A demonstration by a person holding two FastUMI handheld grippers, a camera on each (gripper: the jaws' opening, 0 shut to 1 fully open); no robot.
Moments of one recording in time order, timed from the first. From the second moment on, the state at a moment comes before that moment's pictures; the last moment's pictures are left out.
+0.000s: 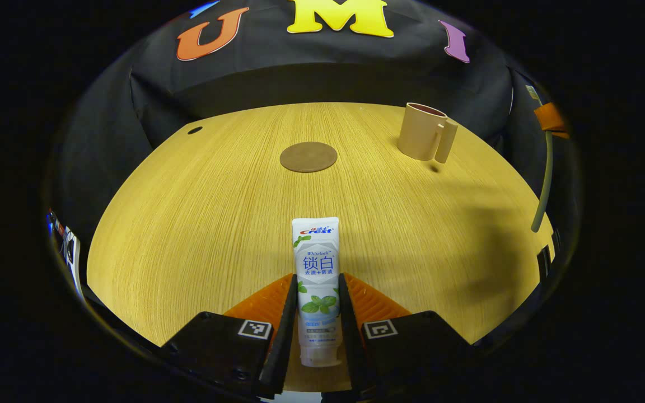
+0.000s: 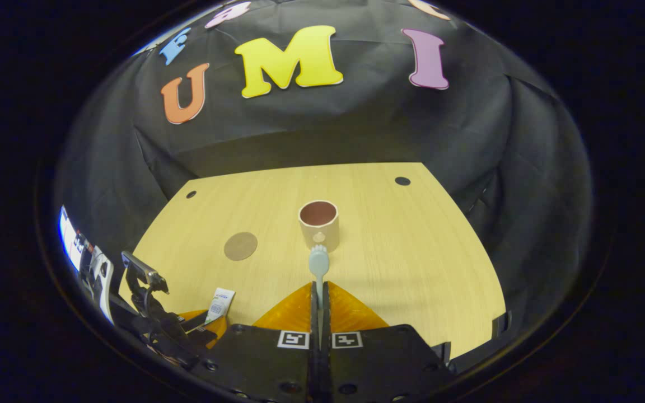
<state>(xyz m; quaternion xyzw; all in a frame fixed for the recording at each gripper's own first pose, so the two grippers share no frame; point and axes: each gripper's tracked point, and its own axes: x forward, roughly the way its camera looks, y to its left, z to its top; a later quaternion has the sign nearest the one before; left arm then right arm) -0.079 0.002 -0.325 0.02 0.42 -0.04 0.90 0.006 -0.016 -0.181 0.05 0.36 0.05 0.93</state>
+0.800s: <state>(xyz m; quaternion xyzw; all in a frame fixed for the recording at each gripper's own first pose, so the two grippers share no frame) -0.045 0.000 -0.224 0.00 0.31 -0.04 0.95 0.059 -0.003 -0.135 0.05 0.30 0.08 0.95</state>
